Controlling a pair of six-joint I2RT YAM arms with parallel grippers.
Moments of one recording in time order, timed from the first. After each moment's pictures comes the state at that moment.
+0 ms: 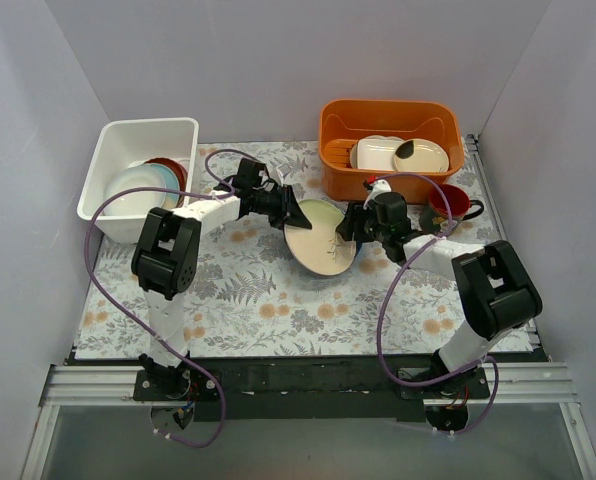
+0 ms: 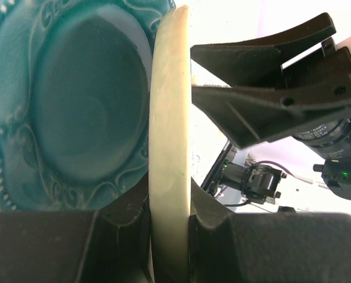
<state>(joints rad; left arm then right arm) -0.40 2.03 1.40 -0.19 0.85 -0.65 0.43 1.65 0.80 0.31 -0.15 0.36</state>
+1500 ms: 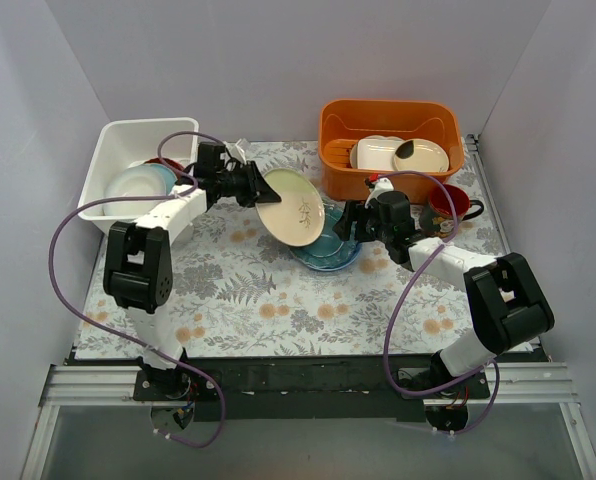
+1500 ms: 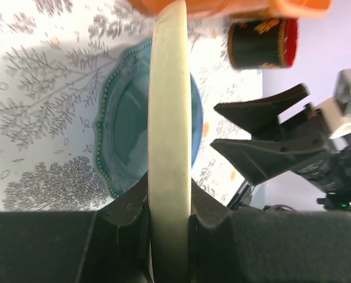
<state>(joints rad) -0.24 1.85 1.37 -0.20 0.72 -0.61 0.45 1.54 0.79 0.25 -0.16 0.37</state>
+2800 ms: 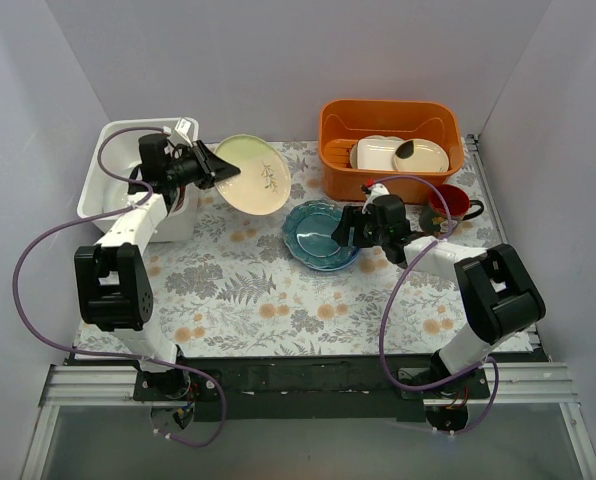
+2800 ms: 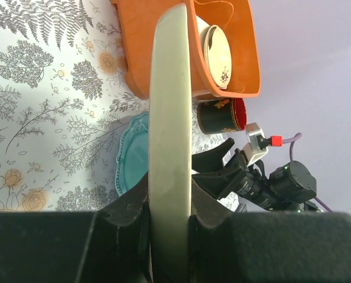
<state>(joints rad) 0.01 1.68 1.28 0.01 0.80 -0.73 0.45 1.61 0.79 0.23 -0.18 0.39</state>
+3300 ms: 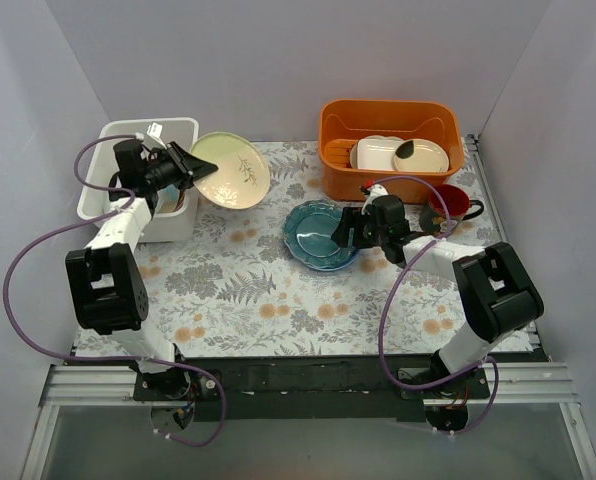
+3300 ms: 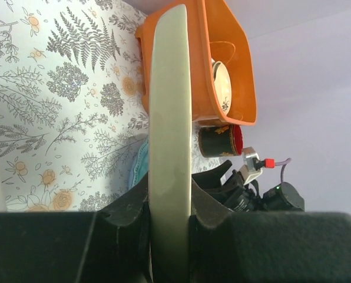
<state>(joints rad) 0.13 1.67 1.23 0.09 0.83 -0.80 0.45 1.62 0.79 0.23 -0.18 0.39</state>
